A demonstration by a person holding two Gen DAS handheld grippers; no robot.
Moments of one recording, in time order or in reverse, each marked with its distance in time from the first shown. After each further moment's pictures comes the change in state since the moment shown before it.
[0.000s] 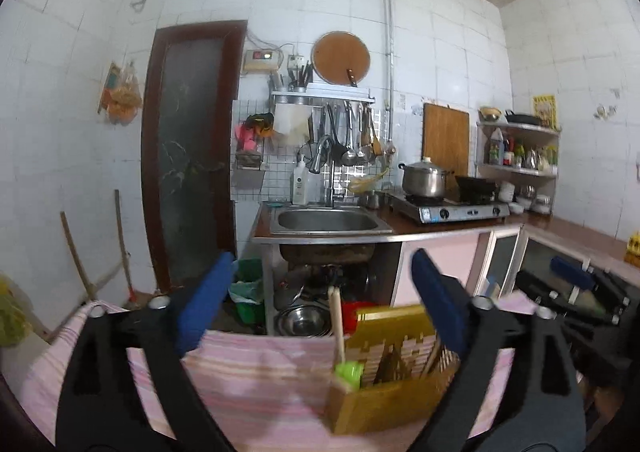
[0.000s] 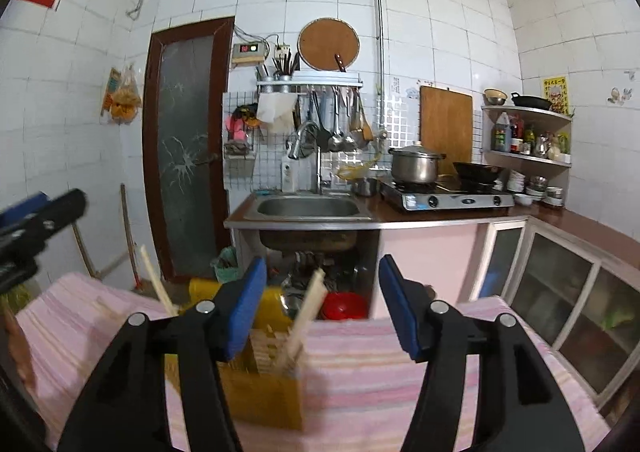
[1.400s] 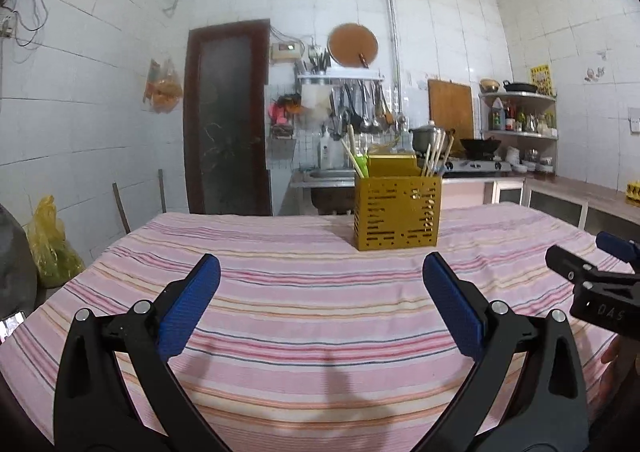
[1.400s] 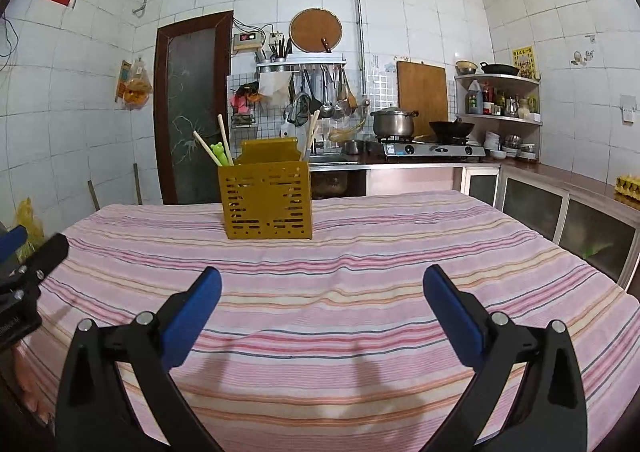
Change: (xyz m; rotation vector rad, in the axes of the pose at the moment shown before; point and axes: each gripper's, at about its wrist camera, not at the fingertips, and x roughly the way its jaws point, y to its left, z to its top) left arm -0.234 0.006 -0.193 0.028 0.011 0.099; right arm -0.200 -0.001 -0.186 0.059 0.035 -0.009
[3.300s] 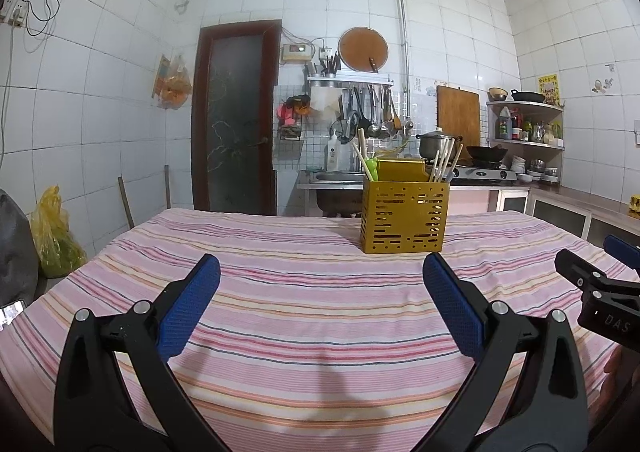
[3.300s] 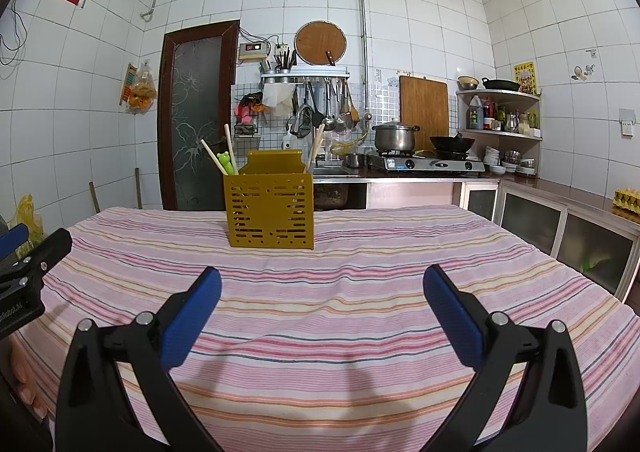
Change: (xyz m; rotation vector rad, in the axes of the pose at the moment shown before) left arm 0.001 0.010 -0.002 -0.028 0.000 0.013; right arm -0.015 0.004 0.001 -0.028 -0.049 0.003
